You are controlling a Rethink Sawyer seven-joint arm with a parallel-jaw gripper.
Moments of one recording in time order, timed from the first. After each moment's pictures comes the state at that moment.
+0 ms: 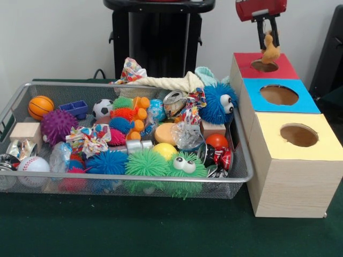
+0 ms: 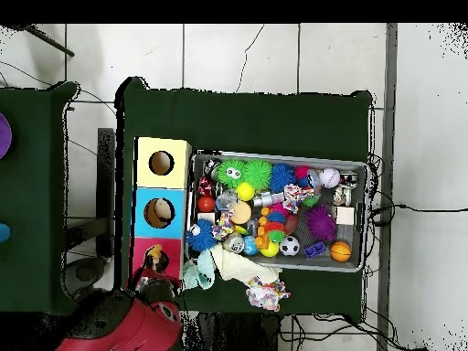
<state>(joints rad) 0.86 -0.44 -0.76 1.68 -1.39 -0.61 4.43</state>
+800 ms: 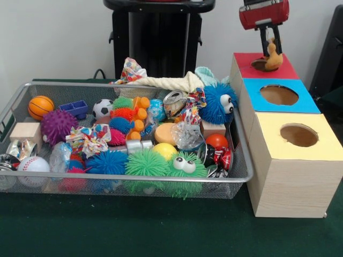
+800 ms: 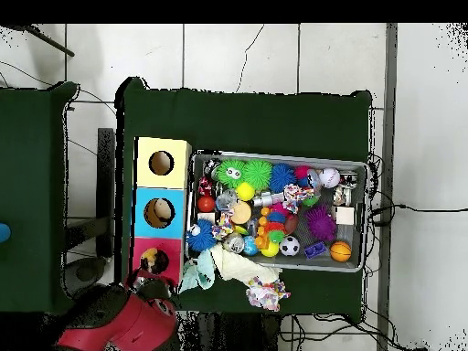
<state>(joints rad) 0.84 -0.43 -0.68 1.68 -1.42 -0.60 4.43</state>
